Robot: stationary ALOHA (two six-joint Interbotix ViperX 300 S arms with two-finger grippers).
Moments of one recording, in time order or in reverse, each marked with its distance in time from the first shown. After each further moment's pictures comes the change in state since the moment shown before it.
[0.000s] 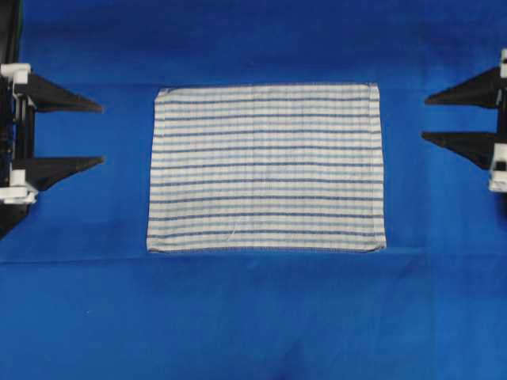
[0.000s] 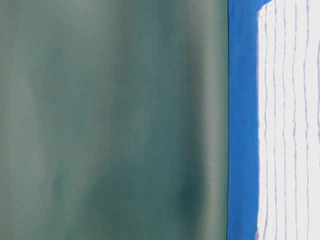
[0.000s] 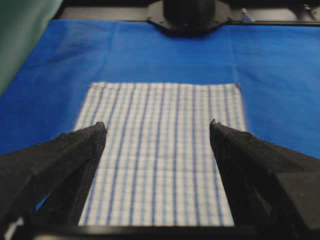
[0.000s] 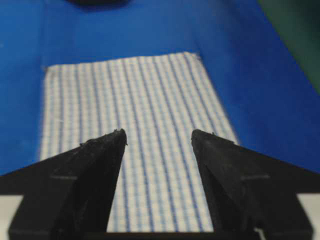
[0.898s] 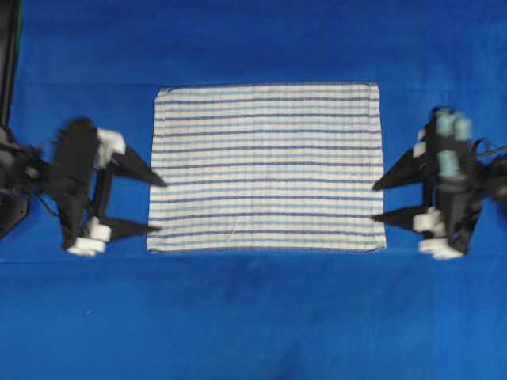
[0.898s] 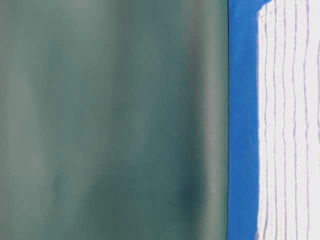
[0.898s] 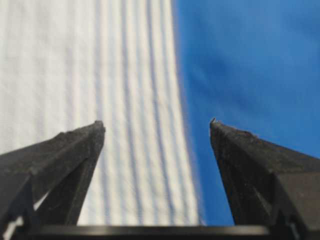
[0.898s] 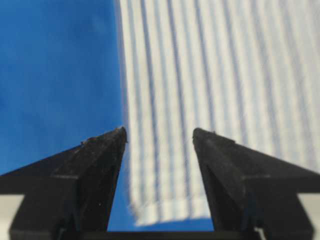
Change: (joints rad) left arm -0.204 0.483 -0.143 0.000 0.025 -0.147; right arm 0.298 0.379 -0.181 0.258 0.202 -0.015
